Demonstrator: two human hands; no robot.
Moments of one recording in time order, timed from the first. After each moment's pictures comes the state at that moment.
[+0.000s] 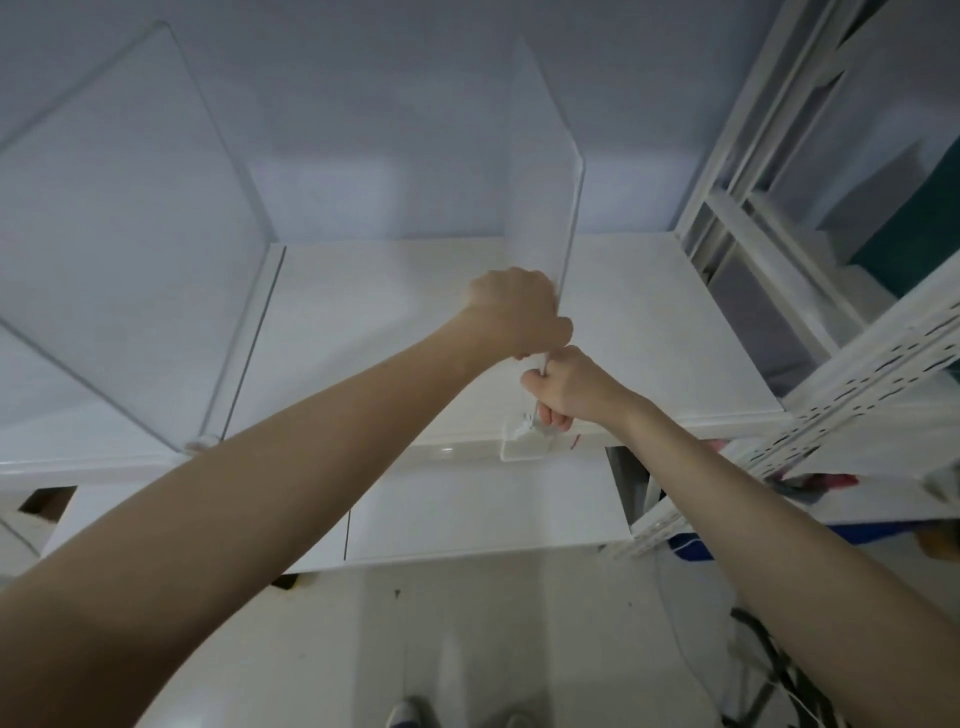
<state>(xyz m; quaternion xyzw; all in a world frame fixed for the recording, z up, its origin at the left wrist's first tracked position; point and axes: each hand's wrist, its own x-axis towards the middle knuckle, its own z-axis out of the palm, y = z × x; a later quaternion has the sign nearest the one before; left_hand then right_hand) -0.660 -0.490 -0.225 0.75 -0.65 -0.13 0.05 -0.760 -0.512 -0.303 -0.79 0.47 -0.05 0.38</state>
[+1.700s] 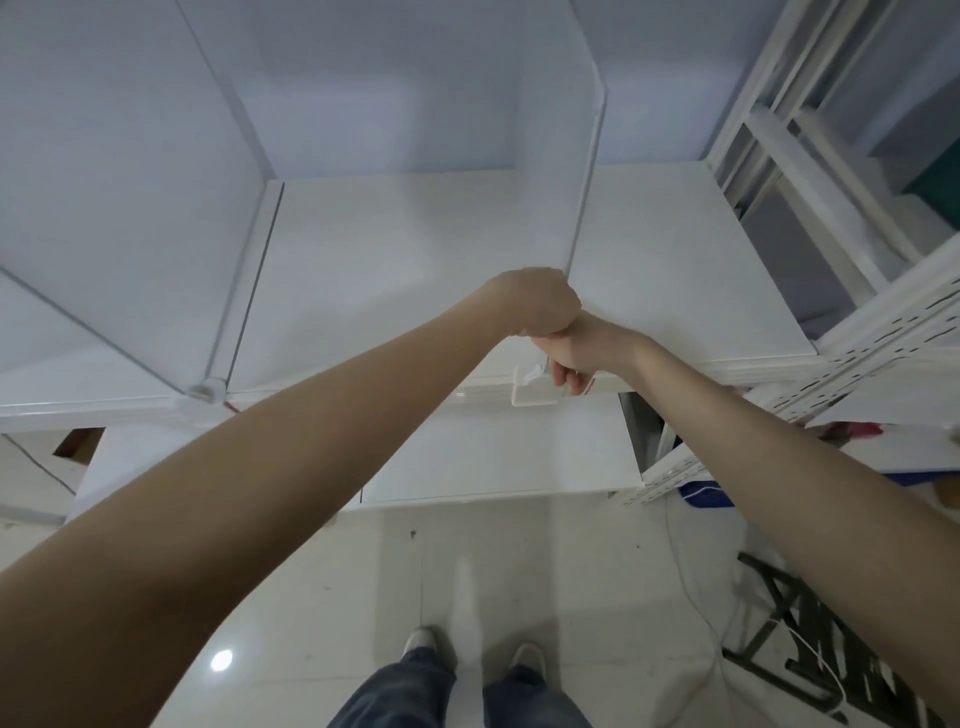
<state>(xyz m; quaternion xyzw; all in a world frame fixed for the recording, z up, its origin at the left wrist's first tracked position) -0.677 -0.476 -0.256 0.74 -0.61 -0.28 0.01 -0.758 -0.518 -0.328 -0.73 0.51 0.07 0.45</state>
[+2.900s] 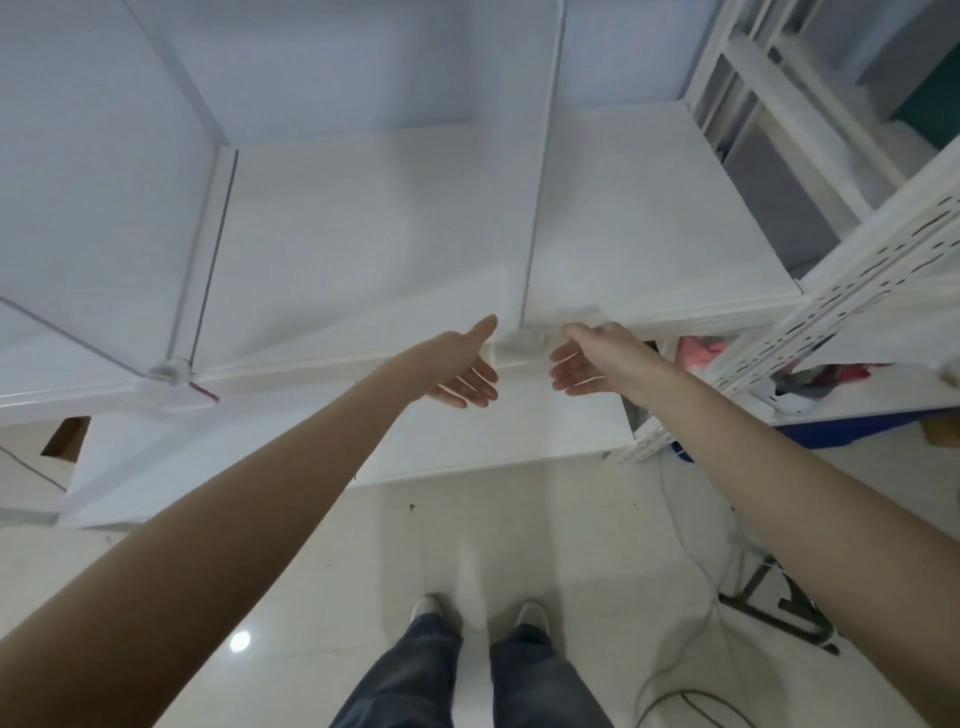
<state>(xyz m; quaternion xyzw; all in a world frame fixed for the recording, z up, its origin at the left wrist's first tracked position) -0.641 -0.428 -0.358 0.72 -0.35 -0.58 0.14 -0.818 -0.495 -0.383 -0.50 0.60 -0.10 0.62</state>
